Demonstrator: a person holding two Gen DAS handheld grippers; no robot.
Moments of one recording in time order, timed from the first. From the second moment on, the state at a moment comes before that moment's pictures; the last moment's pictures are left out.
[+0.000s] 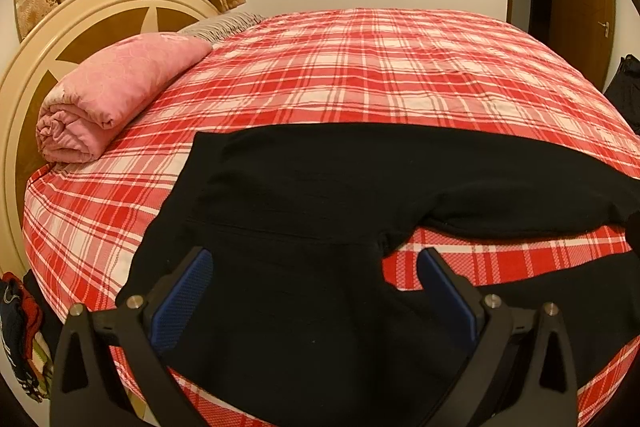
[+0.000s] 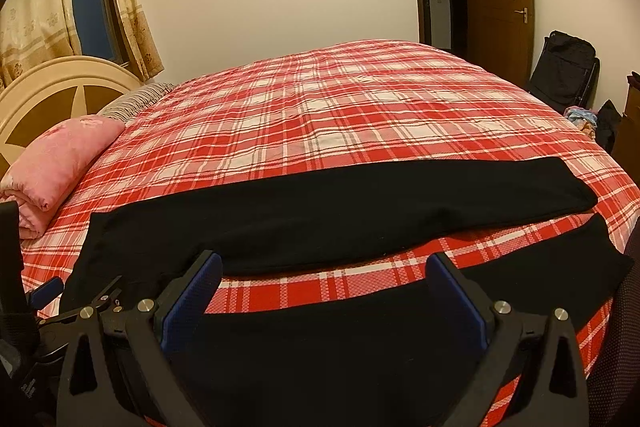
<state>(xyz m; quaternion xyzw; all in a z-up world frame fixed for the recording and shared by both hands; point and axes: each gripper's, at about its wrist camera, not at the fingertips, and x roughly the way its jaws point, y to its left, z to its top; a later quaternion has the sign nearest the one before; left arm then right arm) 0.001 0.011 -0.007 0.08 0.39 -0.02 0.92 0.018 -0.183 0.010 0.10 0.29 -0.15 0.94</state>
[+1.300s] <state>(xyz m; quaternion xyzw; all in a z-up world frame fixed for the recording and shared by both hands) 0.030 0.026 -0.022 0.09 0.41 0.01 0.91 0.046 -0.195 -0.007 0.09 0.34 -0.17 0.92</state>
